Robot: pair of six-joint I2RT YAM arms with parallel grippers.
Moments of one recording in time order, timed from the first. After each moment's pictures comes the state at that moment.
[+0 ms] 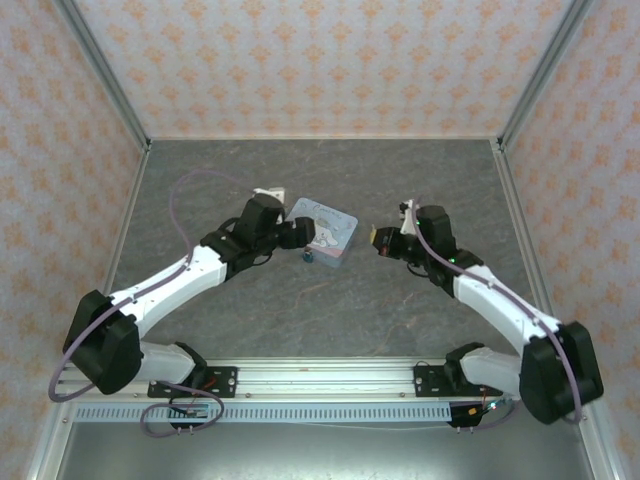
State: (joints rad) left arm -0.55 1.33 0.90 -0.27 -0.04 -0.58; right arm 0.39 1.19 0.69 -0.10 -0.38 0.64
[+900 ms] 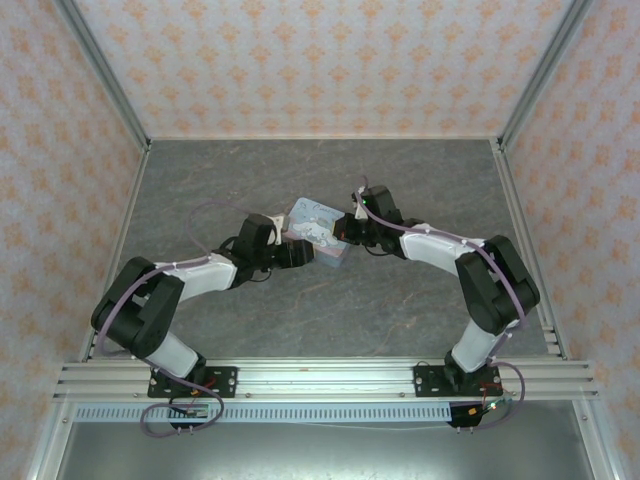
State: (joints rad) left arm -0.44 1.56 0.66 0.16 0.34 -0.62; right arm 0.52 1.70 0.98 -0.02 -0.36 0.68
